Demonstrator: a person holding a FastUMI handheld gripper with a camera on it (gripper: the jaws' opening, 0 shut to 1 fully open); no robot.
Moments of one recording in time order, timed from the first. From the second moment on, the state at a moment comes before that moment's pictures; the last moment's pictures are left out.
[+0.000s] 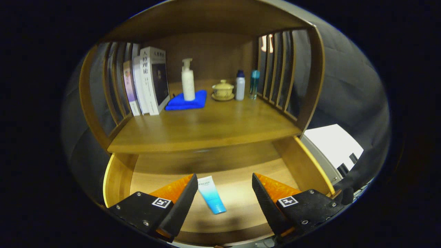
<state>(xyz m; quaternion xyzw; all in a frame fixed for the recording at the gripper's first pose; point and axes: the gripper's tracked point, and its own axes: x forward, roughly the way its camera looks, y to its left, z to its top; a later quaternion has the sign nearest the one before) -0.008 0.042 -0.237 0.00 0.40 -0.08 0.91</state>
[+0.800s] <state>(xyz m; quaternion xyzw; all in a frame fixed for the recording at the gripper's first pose) -0.032 0.056 -0.340 -0.04 0.60 -0.07 0.80</state>
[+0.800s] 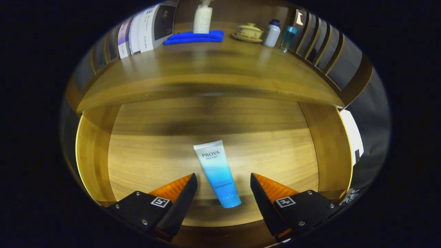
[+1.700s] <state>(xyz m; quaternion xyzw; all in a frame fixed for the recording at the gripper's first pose) -0.042 0.060 -0.361 0.01 0.60 -0.05 0.79</state>
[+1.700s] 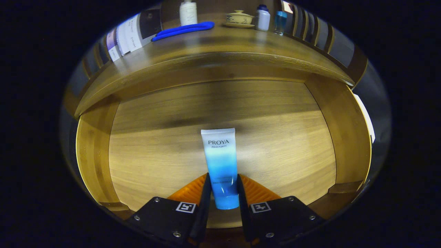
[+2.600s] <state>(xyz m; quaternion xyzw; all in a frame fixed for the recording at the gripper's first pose) -0.070 0.063 -0.284 -0.09 0.48 -0.03 0.87</state>
